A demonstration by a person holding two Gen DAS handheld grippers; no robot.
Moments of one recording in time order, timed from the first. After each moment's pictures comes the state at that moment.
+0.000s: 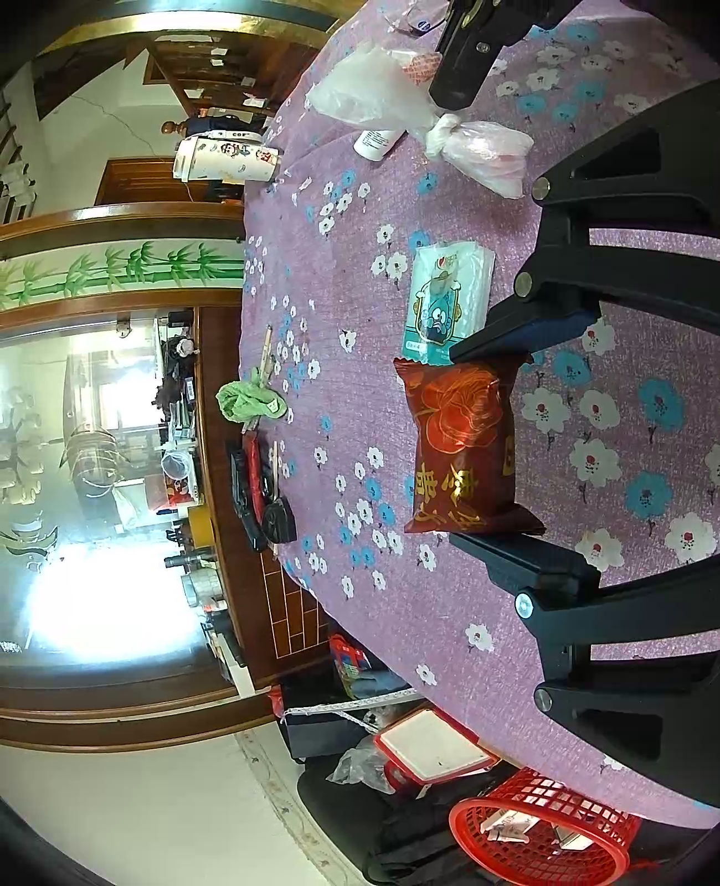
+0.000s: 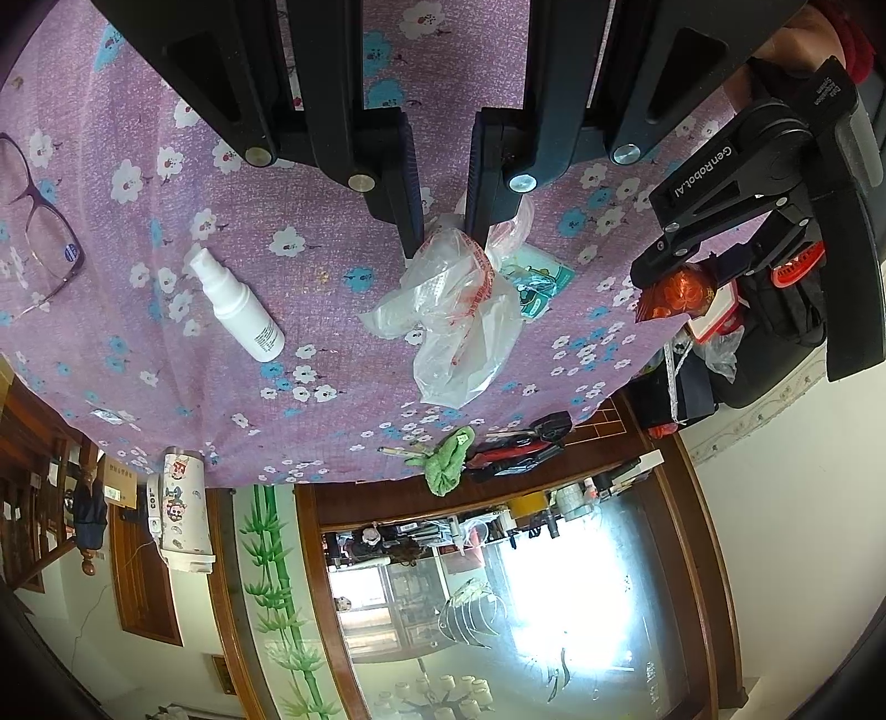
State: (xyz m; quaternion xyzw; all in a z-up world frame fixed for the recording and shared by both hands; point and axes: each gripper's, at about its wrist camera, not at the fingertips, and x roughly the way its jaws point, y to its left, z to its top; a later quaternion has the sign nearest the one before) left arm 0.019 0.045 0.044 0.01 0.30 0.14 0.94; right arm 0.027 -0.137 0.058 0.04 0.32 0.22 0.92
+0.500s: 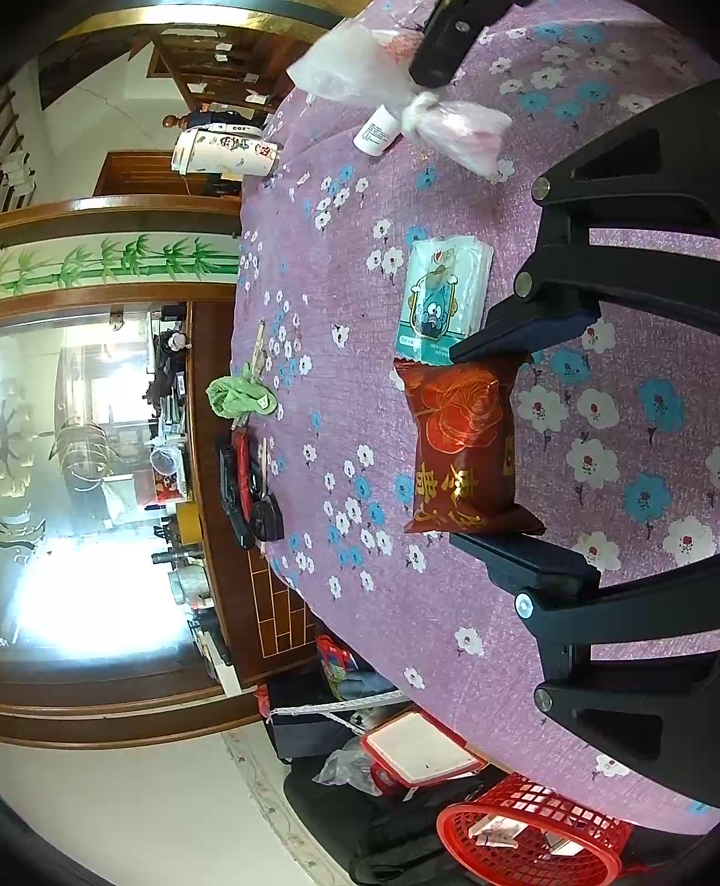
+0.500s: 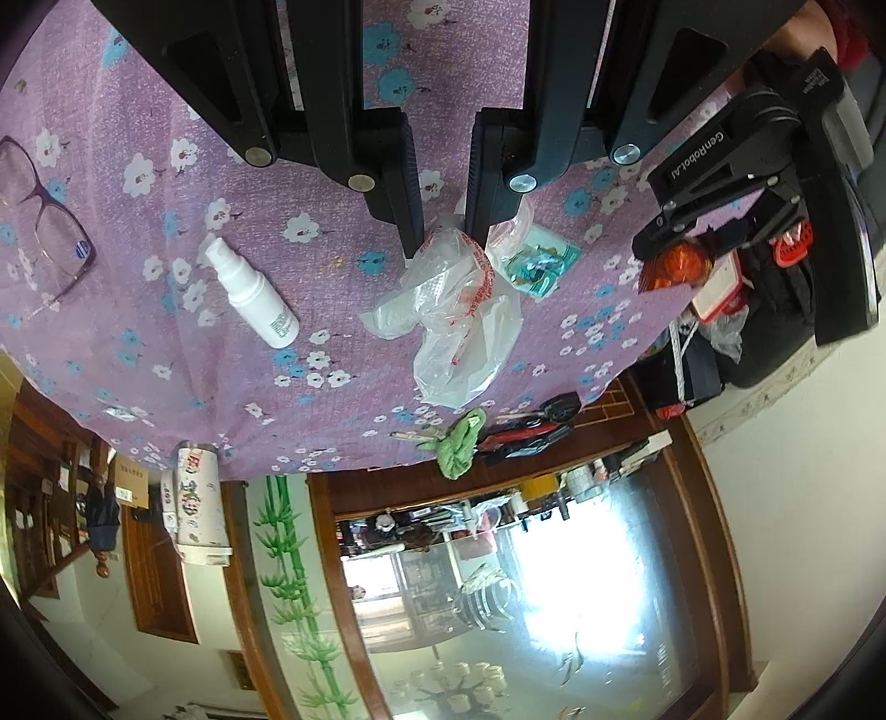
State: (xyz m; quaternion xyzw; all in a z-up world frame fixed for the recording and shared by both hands) left arm 0.024 0.048 0.043 0.00 0.31 0.14 0.94; right arm 0.028 -0.145 0.066 0.06 0.30 0.20 0.93
